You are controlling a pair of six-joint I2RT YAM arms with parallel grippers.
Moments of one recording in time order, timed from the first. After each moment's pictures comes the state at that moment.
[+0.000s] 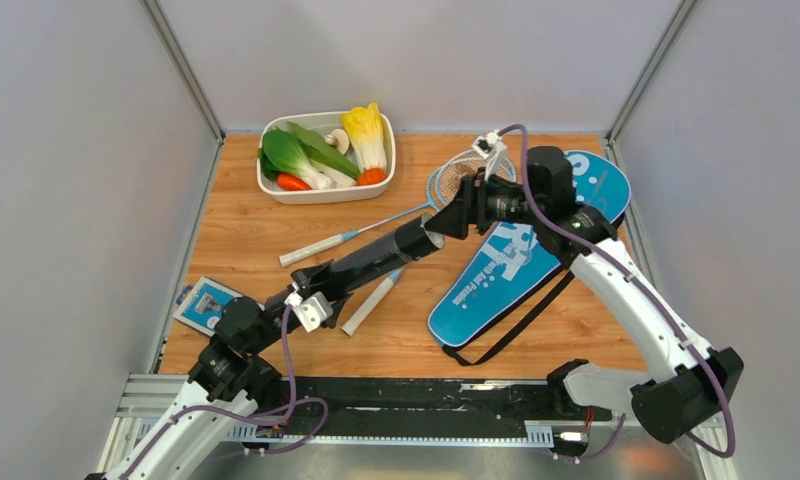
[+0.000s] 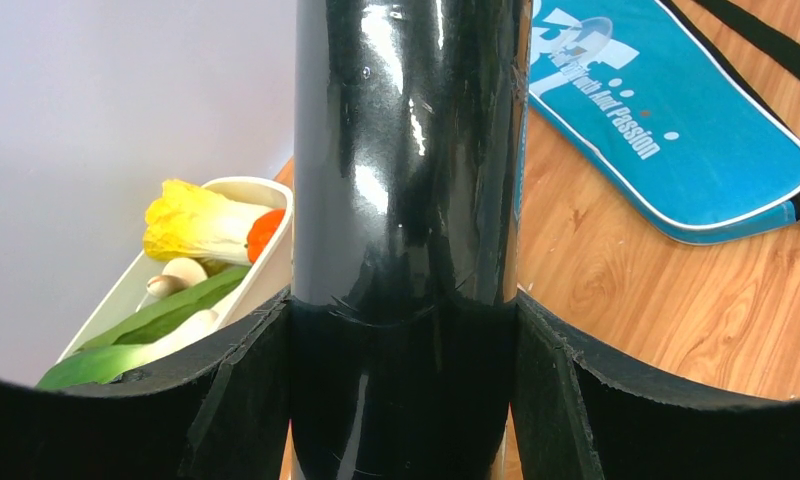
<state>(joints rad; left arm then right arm) -0.61 0.19 0.29 -0.11 0.31 0.51 0.49 1.23 1.23 -0.38 -0.74 0.39</state>
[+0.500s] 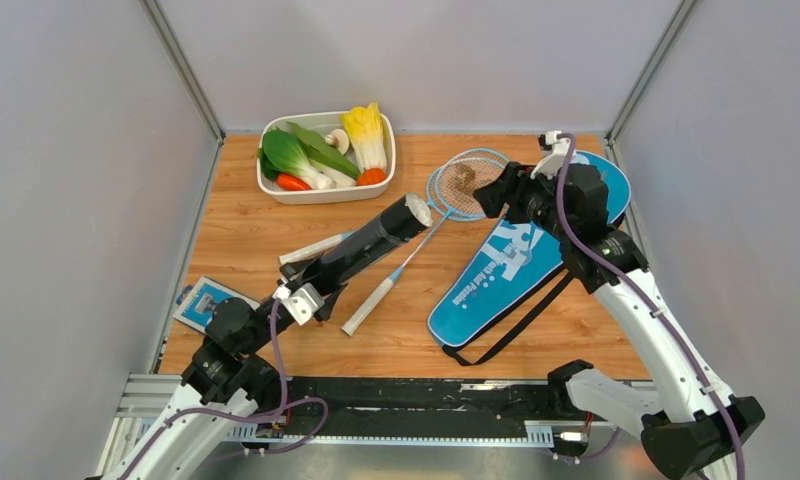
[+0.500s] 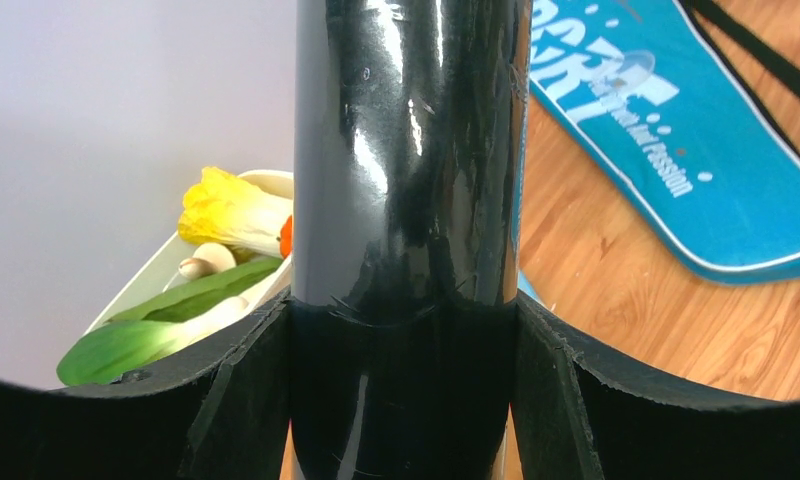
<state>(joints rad) -0.61 0.19 0.34 -0.12 0.23 0.46 0.41 1.02 1.18 -0.40 -0.18 0.43</state>
